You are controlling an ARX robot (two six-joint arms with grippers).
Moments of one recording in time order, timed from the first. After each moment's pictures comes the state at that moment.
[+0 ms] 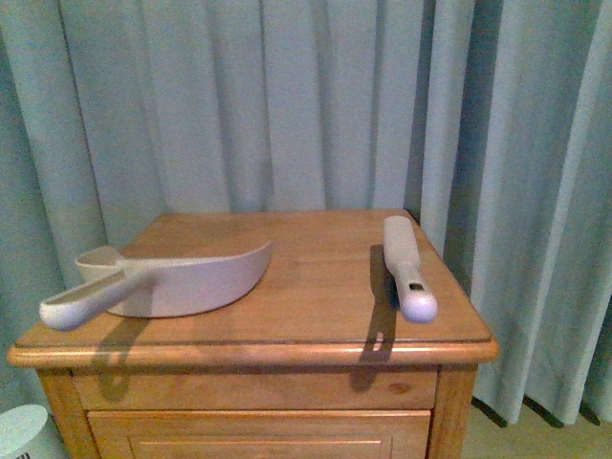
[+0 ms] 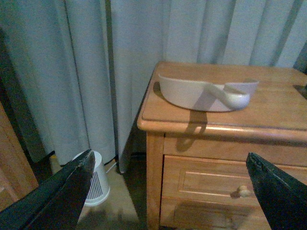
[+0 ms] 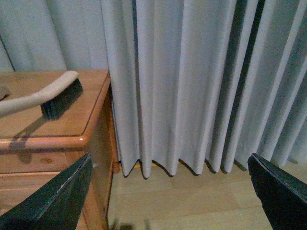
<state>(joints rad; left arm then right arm) 0.00 0.00 0.01 0.00 0.00 0.00 0.00 0.00 0.02 0.00 0.00 0.00</state>
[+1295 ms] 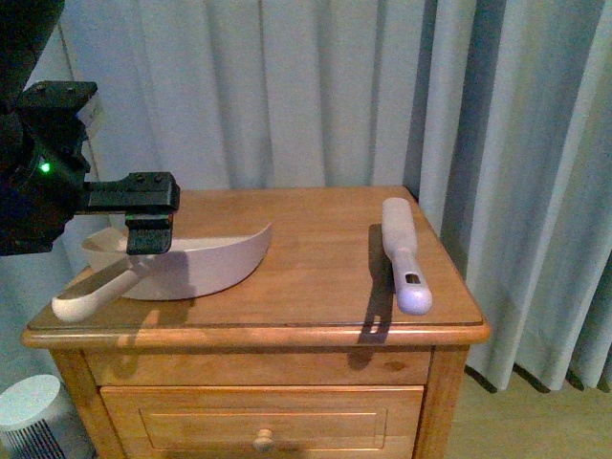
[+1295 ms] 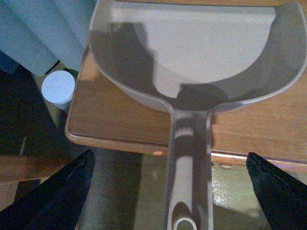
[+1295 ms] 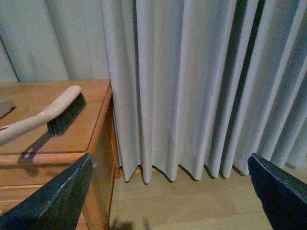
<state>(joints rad) -0.25 1.71 1.18 -0.24 -0.22 -0.18 0.00 0.00 0.02 0.00 0.00 0.00</state>
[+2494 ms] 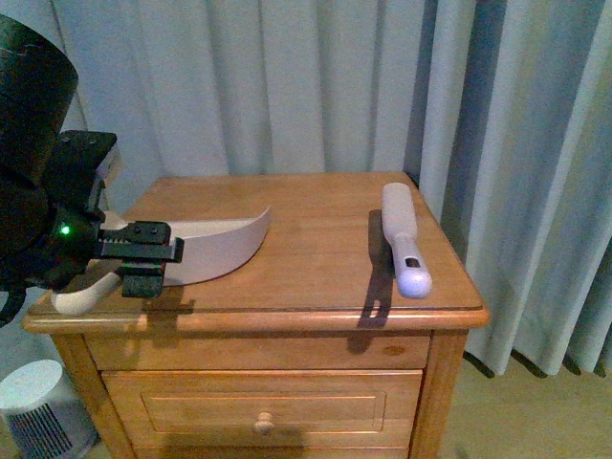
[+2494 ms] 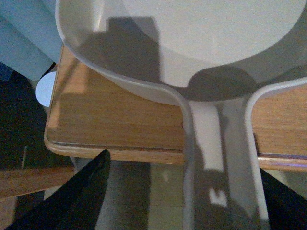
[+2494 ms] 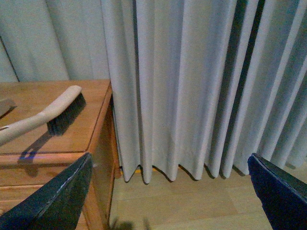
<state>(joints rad) -0.22 1.82 1.10 -0.05 -0.20 -0.07 0.00 0.00 0.02 0.00 0.00 0.00</state>
